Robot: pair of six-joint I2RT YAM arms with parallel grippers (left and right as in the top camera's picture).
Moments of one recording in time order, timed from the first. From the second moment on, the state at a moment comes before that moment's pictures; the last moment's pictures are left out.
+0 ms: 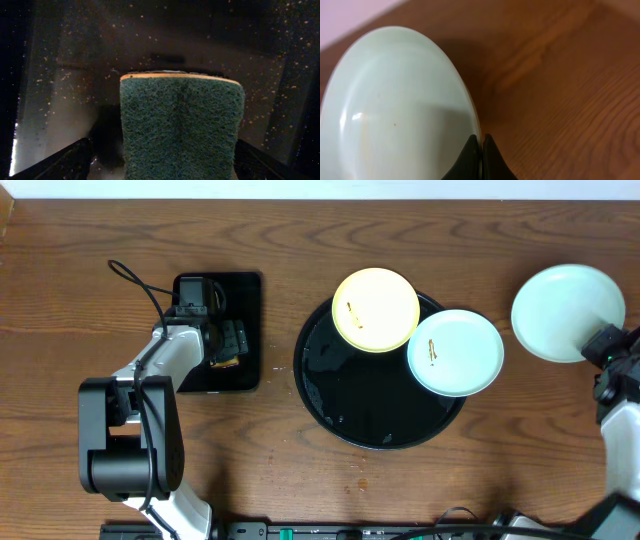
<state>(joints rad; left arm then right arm) 0.01 1.84 1.04 -0.41 -0.04 -0.21 -0.55 1.41 0.84 -0.11 -0.04 0.21</state>
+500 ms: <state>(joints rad) 0.01 1.84 1.04 -0.41 -0.04 -0.21 -0.58 1.64 0.85 -0.01 -0.08 0.22</state>
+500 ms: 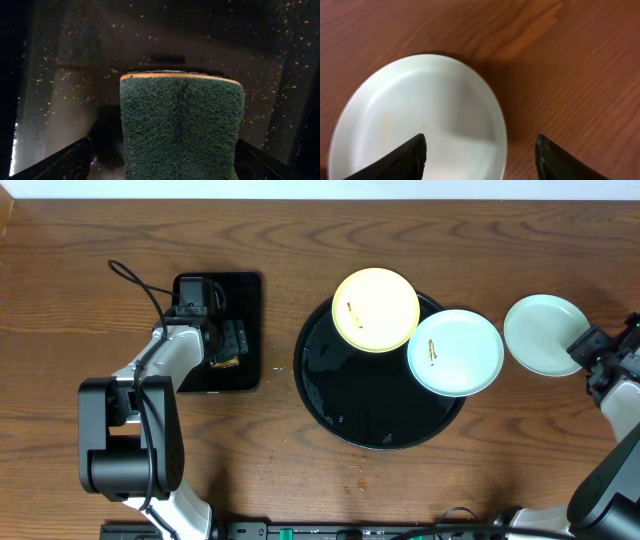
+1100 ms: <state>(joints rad) 0.01 1.84 1.04 -0.41 -0.04 -0.21 0.00 1.60 1.41 -0.69 -0.23 -0.13</state>
